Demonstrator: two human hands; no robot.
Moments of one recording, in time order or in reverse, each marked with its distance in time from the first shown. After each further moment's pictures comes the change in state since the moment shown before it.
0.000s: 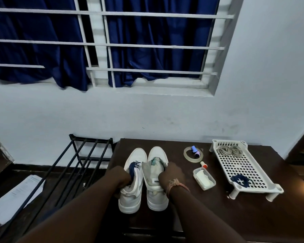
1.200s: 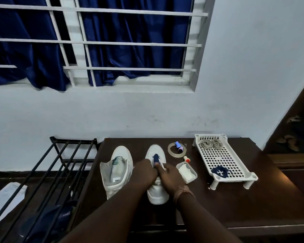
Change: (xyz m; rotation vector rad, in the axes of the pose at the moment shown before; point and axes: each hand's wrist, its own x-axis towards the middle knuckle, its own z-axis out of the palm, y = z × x) left_hand -0.057 0.115 0.066 -0.184 0.160 0.402; right_hand 0.003 0.066 -0.025 0.465 -0.031 -0.096
